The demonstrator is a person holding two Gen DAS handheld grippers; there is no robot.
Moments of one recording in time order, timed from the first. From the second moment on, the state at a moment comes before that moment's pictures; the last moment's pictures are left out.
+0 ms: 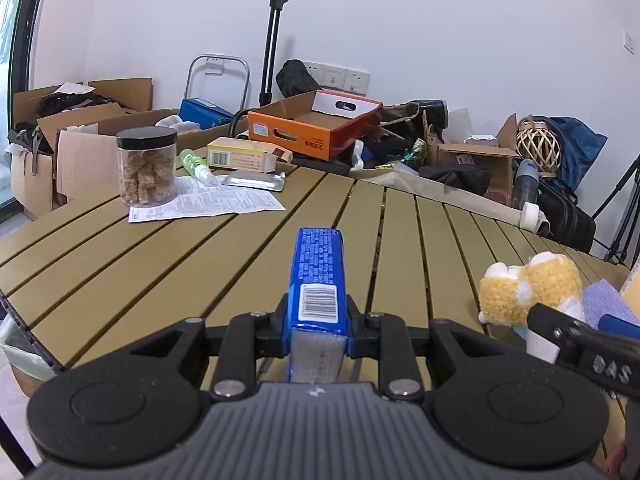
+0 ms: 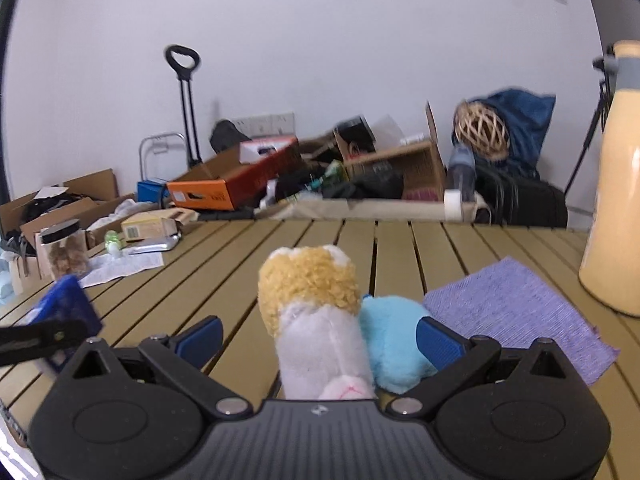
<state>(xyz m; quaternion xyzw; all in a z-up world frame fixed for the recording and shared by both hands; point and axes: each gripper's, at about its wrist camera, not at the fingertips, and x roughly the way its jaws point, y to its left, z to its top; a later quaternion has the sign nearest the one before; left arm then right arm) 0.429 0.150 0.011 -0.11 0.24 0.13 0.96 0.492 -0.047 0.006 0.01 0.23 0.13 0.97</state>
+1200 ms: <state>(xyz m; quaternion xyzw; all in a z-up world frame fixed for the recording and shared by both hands) 0.379 0.186 0.018 -0.13 0.22 0.15 0.96 0.458 -0.058 0.018 0.03 0.25 0.11 0.96</state>
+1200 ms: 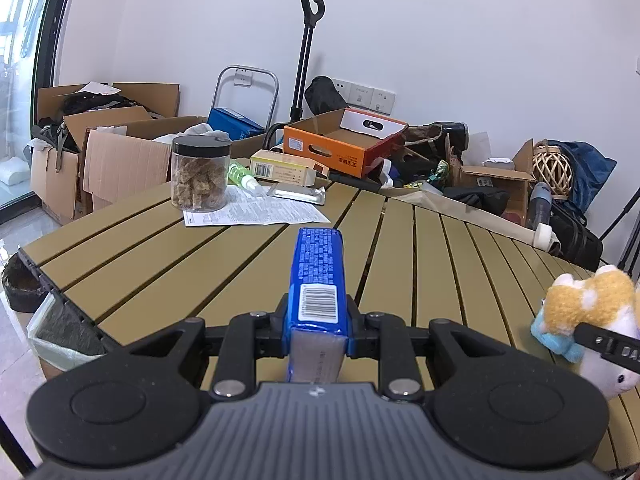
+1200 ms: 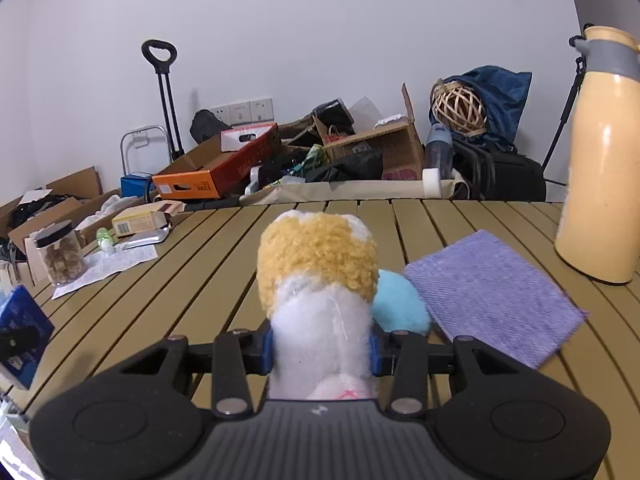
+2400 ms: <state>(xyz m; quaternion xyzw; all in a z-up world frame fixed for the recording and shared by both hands) 0.227 0.064 -0.023 -0.06 0.25 0.02 0.97 0.252 -0.154 -0.021 0.02 0.30 0.15 0.94</state>
